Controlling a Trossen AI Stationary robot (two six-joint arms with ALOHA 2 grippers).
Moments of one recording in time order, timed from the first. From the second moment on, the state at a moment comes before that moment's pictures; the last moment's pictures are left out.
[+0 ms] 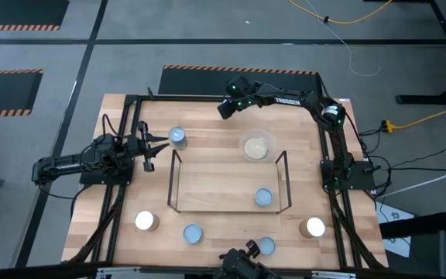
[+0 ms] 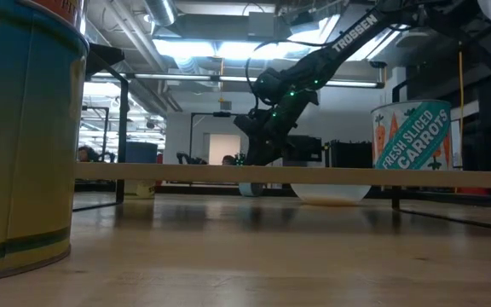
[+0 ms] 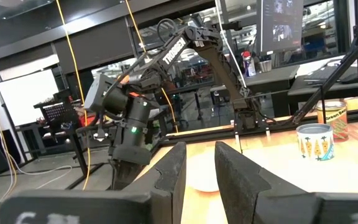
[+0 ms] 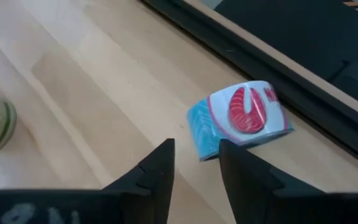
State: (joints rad) left arm 0.21 0.01 0.01 0.22 -0.01 0.21; right arm -0.57 2.12 1.59 -0.38 -0.07 0.34
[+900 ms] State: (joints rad) left arm 0.21 0.01 0.01 0.22 -0.01 0.21; right arm -0.57 2.13 1.59 -0.41 -0.07 0.44
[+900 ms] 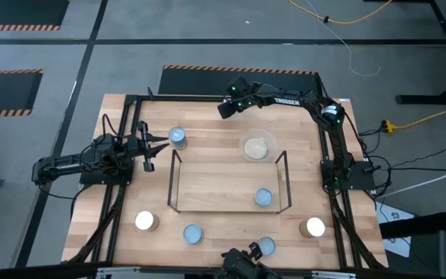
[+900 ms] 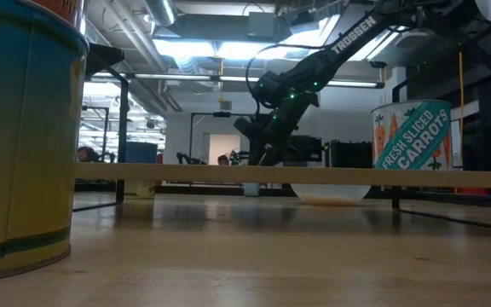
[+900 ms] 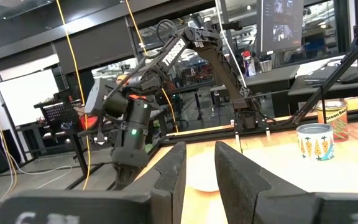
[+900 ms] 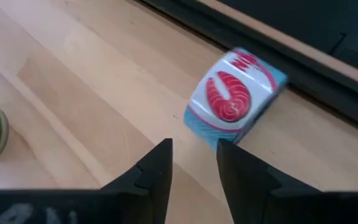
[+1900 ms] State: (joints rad) left arm 0.21 0.01 0.01 0.21 -0.01 0.21; right arm -0.60 2.13 1.59 -0.48 -0.07 0.46
